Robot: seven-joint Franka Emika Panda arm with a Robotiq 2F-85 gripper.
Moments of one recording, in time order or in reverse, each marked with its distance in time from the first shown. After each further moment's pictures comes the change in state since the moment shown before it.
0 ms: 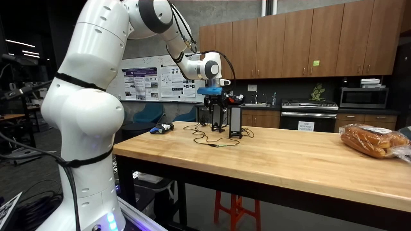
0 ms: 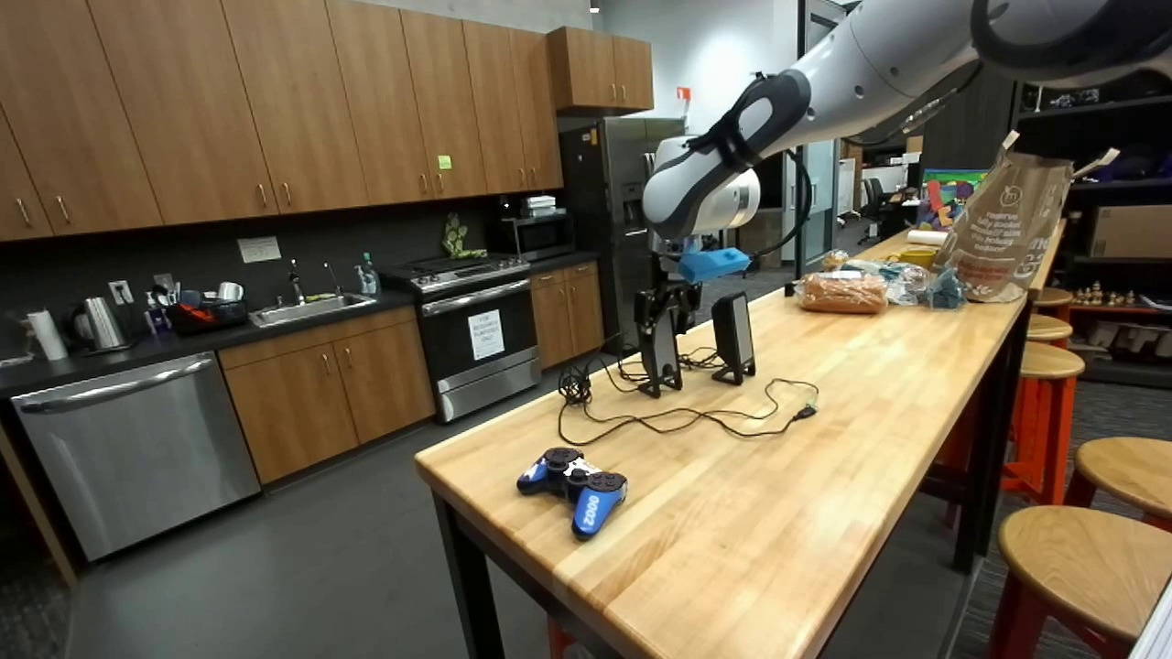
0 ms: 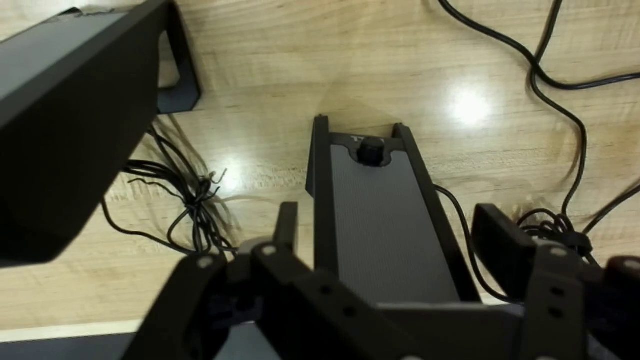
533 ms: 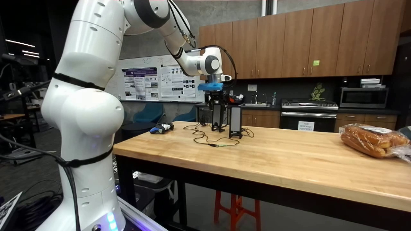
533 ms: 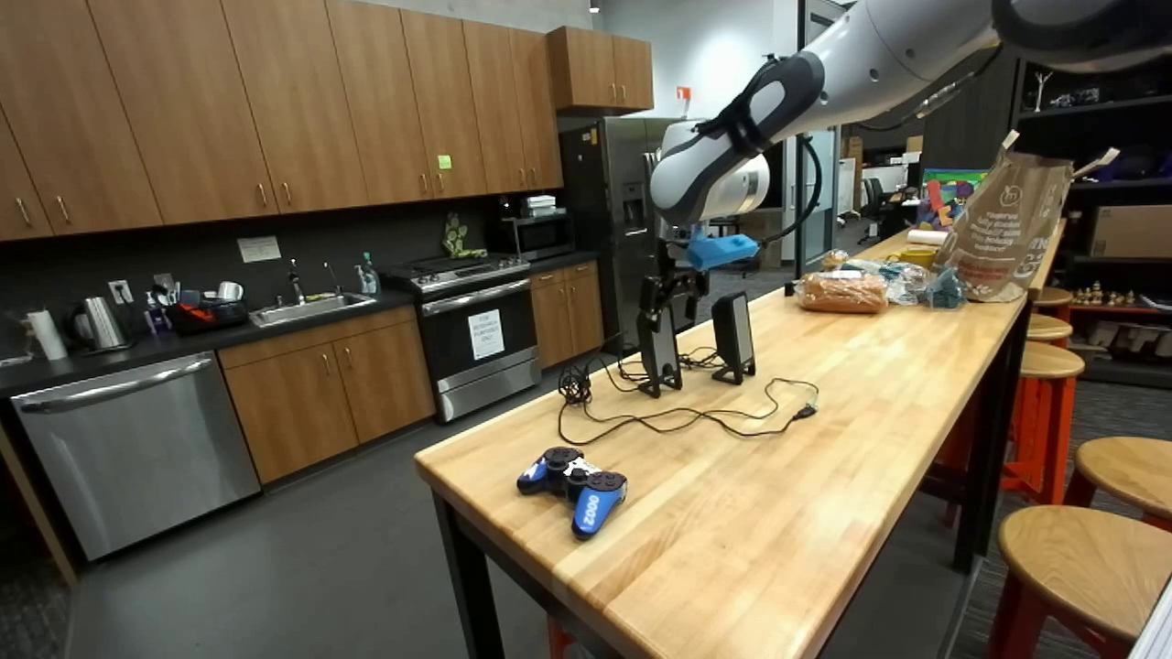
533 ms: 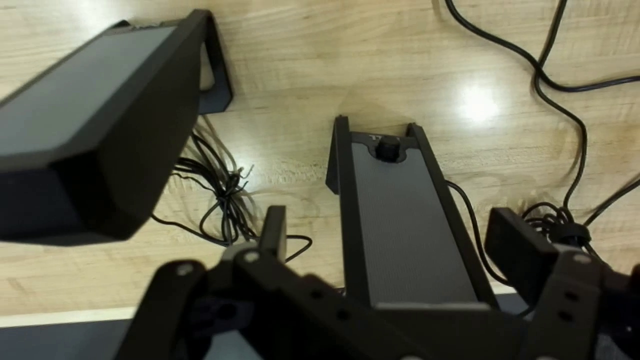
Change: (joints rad) arm -0.004 -0.054 -0.013 -0.024 -0.014 -0.022 -0.001
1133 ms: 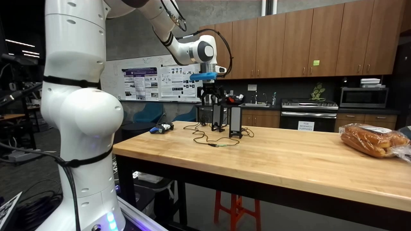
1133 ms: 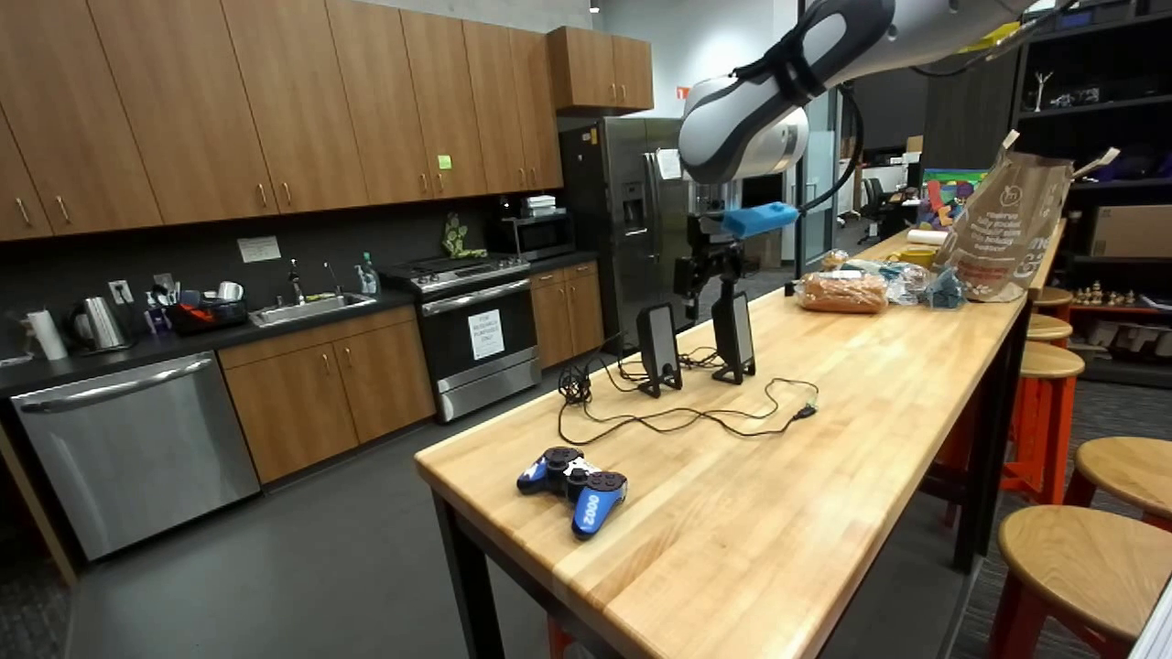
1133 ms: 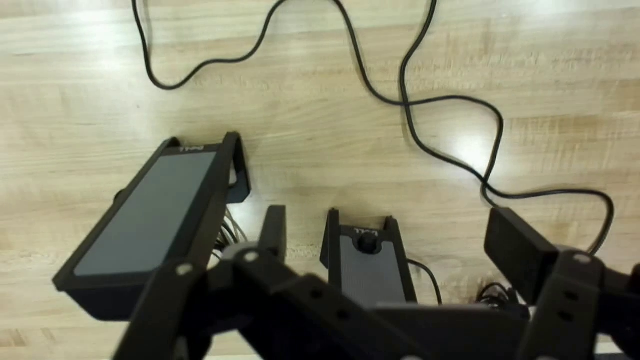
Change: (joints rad) arm -0.004 -0.215 0.002 -0.168 -0.020 -0.165 -0.027
